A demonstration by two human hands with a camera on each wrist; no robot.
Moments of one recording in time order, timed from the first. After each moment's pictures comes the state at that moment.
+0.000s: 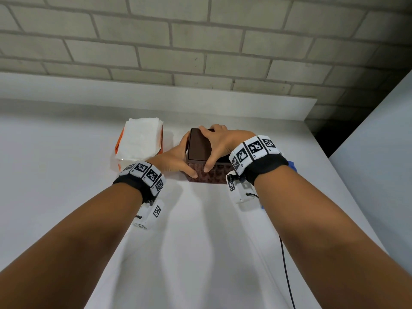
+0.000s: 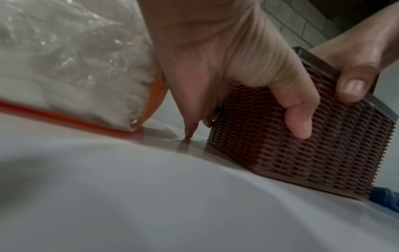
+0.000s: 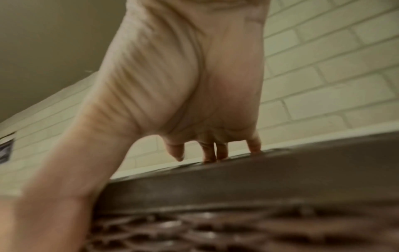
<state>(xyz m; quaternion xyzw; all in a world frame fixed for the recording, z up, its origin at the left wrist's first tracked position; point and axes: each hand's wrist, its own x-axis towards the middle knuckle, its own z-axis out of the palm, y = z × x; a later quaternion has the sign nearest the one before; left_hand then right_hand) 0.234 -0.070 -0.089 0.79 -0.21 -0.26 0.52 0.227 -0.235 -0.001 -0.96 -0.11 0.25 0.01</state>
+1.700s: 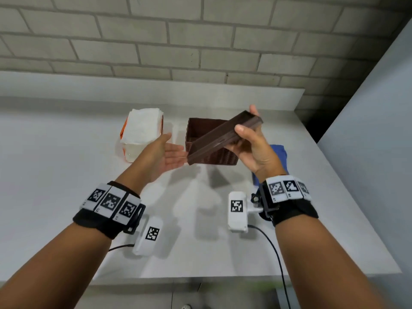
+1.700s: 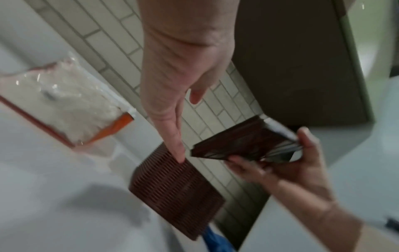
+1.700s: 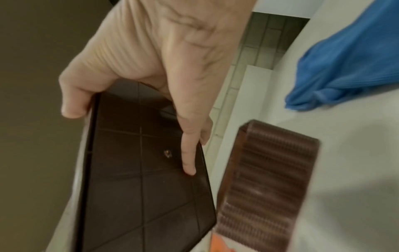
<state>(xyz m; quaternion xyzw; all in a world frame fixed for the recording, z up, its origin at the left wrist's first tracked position) 0.123 -0.055 -0.030 0.65 0.12 -0.21 0.72 0.102 -0.272 -0.017 -0.45 -0.05 0.04 0.89</state>
